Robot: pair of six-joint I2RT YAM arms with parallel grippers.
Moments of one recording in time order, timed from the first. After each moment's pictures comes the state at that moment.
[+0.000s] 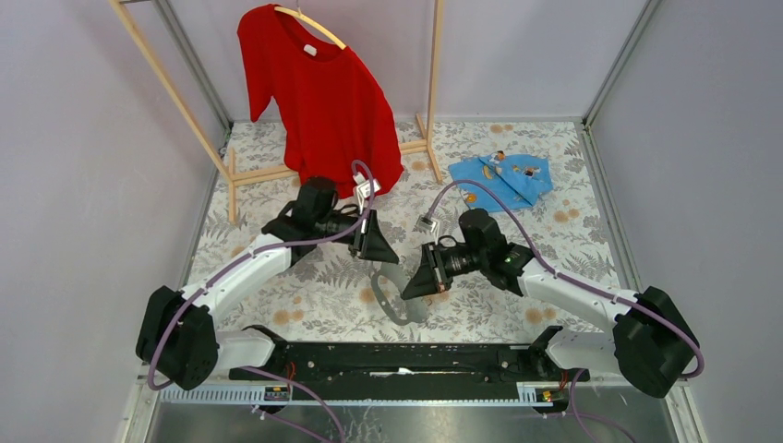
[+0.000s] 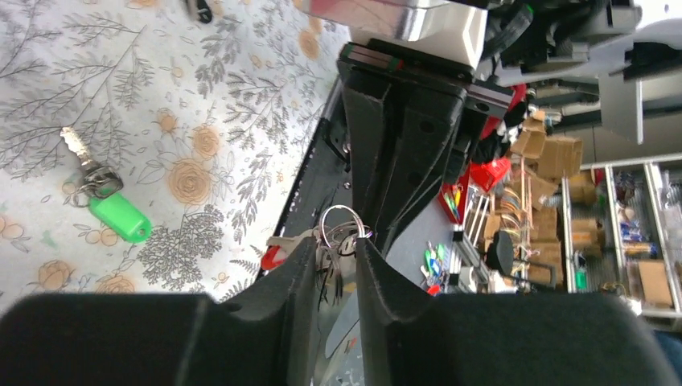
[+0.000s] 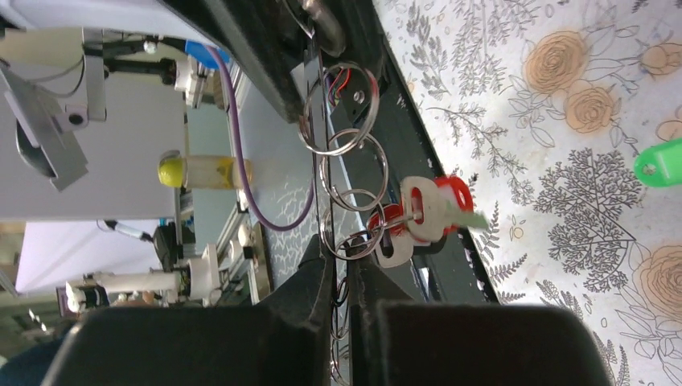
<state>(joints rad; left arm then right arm) -0.51 1.25 0.83 -0.16 1.04 -0.49 0.74 1.21 0.63 0.02 -0.90 0.66</state>
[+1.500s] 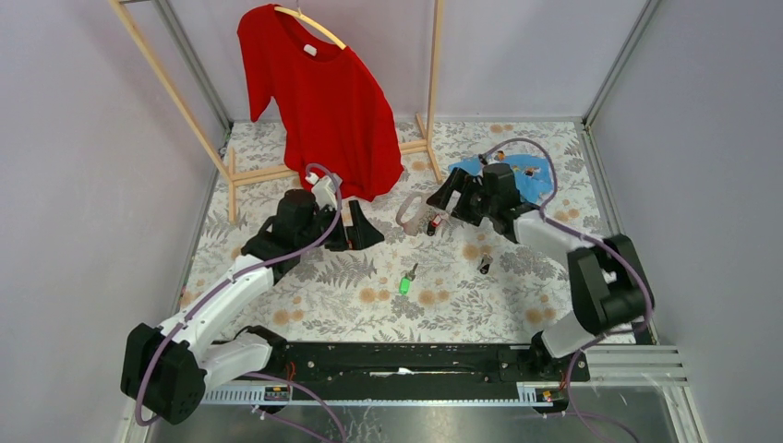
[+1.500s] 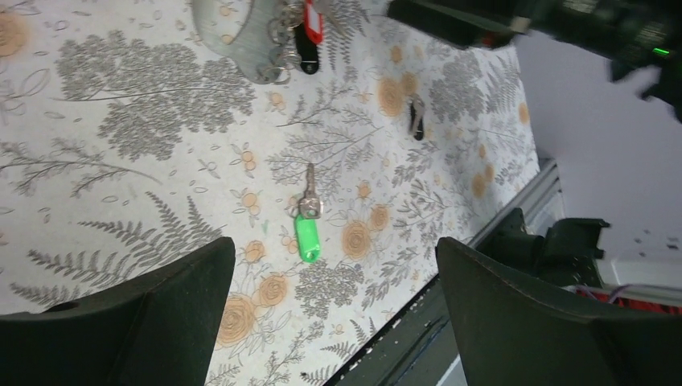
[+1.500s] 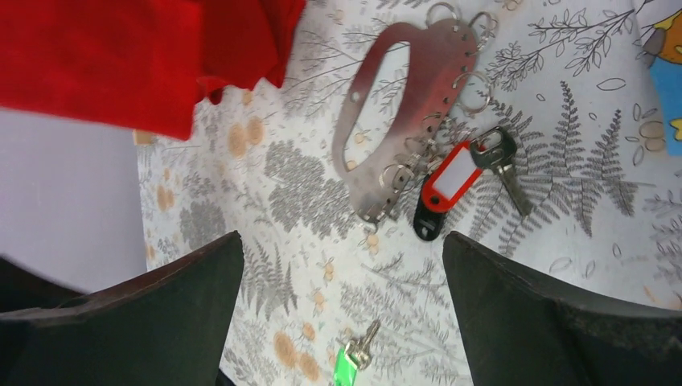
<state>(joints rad) -0.45 1.05 0.72 -0.19 0.43 -0.59 0.35 1.61 0.87 0.11 -0.31 0.77</state>
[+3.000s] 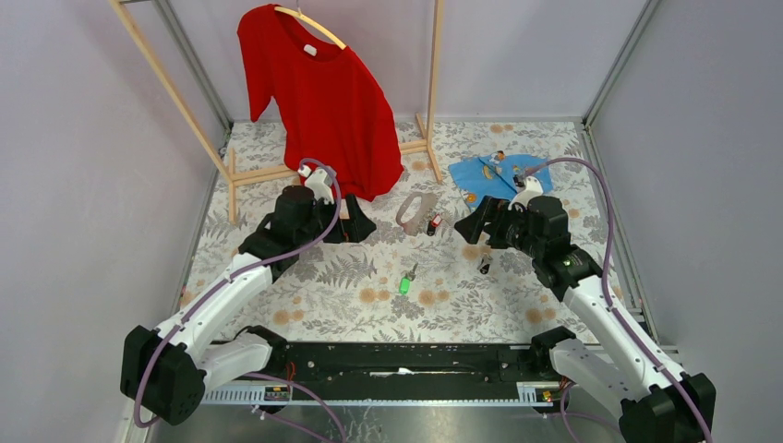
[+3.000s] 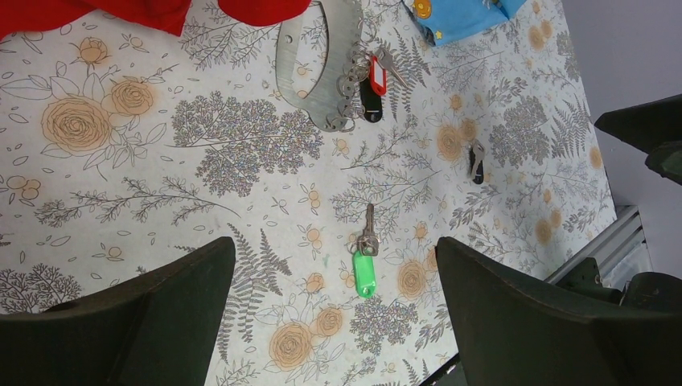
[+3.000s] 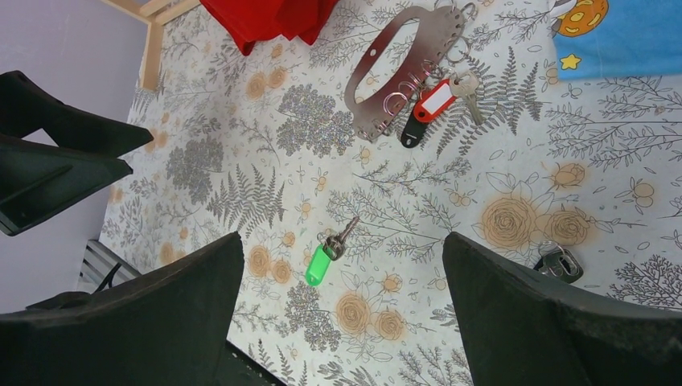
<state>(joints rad) -0.45 1.05 0.76 -0.22 0.23 -0.49 0.35 0.87 0.67 -0.26 -0.25 0.55</state>
